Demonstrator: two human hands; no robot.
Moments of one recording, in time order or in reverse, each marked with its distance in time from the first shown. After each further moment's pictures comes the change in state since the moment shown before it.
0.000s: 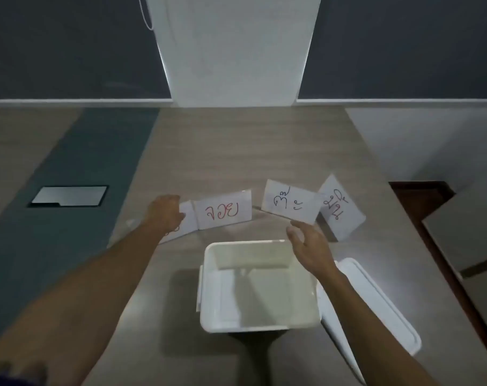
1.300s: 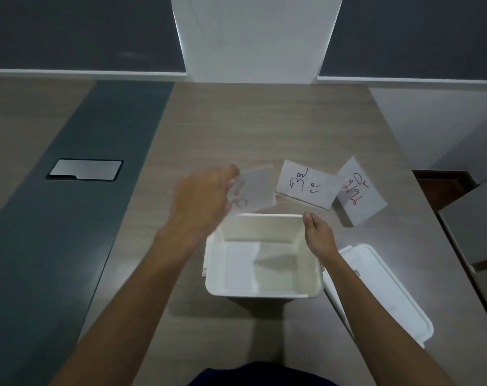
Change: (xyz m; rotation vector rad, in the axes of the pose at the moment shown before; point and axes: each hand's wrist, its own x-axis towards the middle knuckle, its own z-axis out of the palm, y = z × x) left_hand -0.251 0.093 0.091 -0.270 -0.020 0.309; right_hand -0.216 0.144 0.105 0.086 -0.209 0.603
